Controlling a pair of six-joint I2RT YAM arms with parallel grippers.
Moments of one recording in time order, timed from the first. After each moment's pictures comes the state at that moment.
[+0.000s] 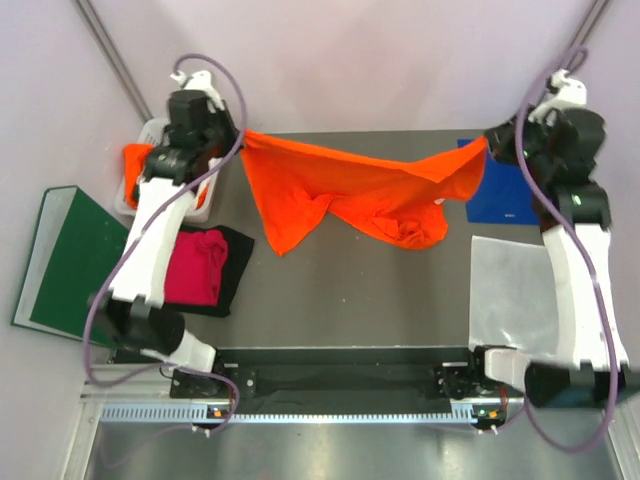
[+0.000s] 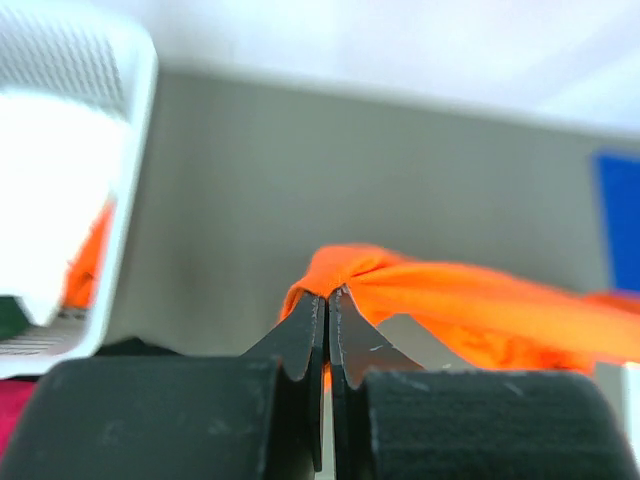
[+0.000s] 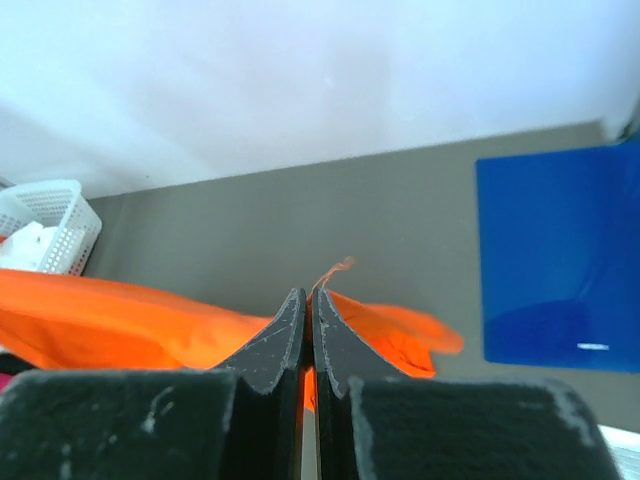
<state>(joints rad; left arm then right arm) -0.17 1.56 1.75 -0.62 -0.02 -0.34 -0.02 1.23 1.52 -0.49 -0.18 0.30</state>
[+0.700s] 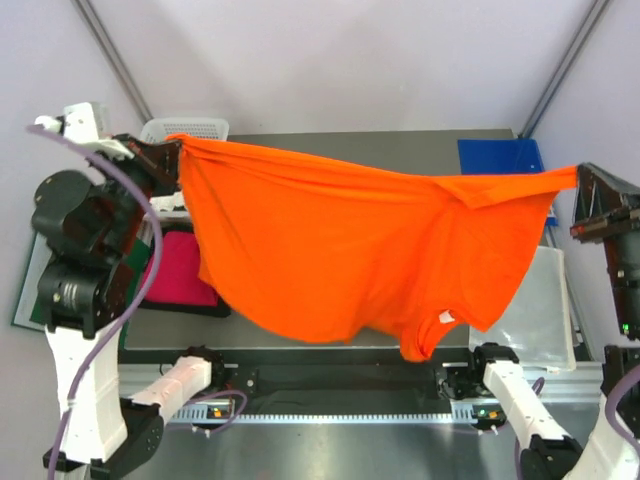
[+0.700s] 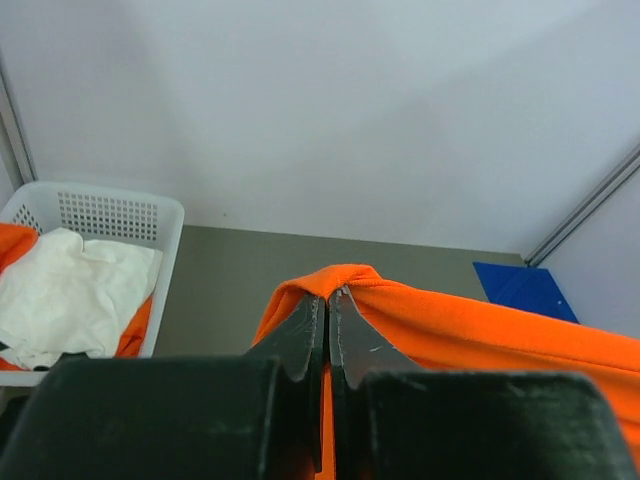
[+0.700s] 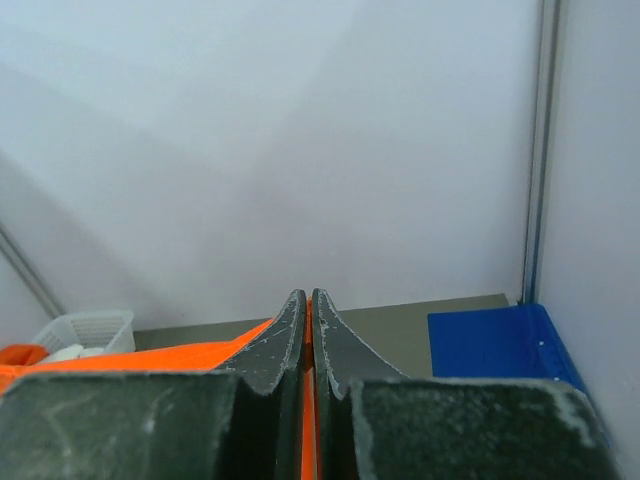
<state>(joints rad) -0.17 0.94 1.75 -0.69 -0.03 -0.31 -0.02 0.68 1.72 -0.71 -0.06 0.23</state>
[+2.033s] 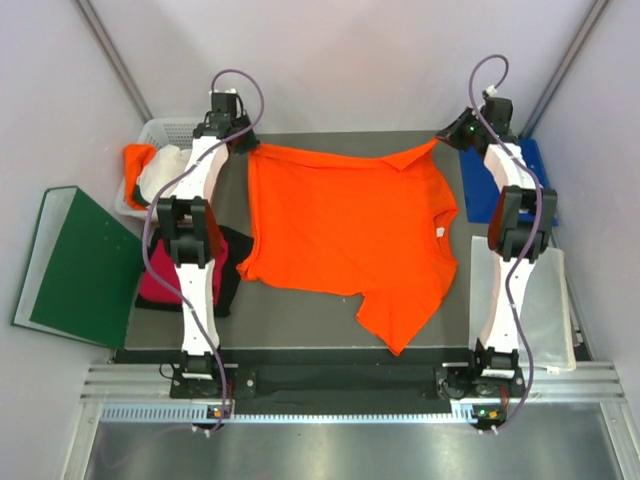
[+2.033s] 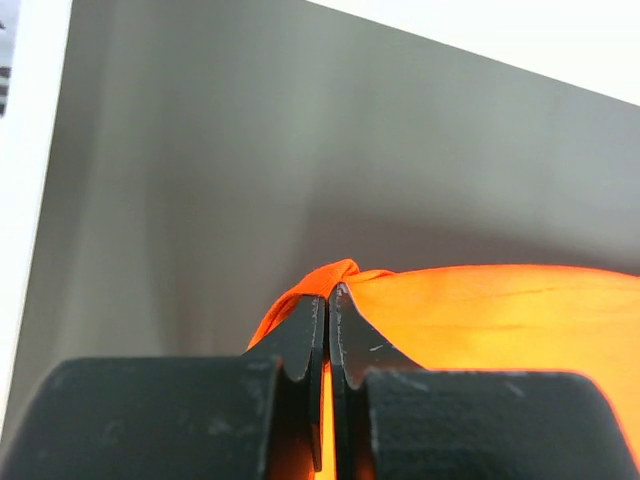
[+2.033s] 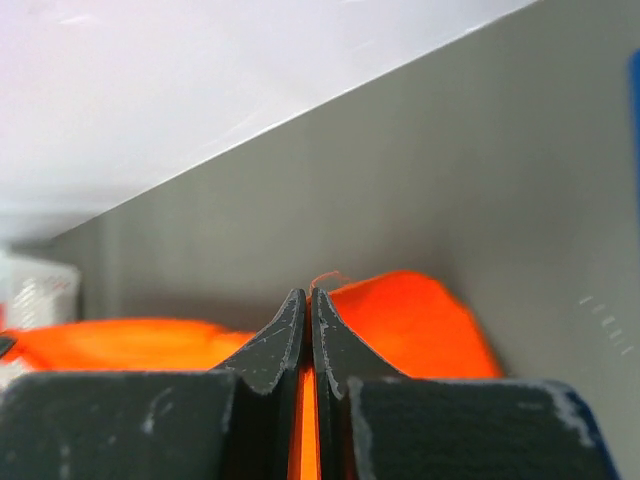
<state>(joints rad) -0.06 2.36 2.28 -0.59 0.09 -0.40 -0.09 2.38 2.08 -0.21 -0.42 0.61</state>
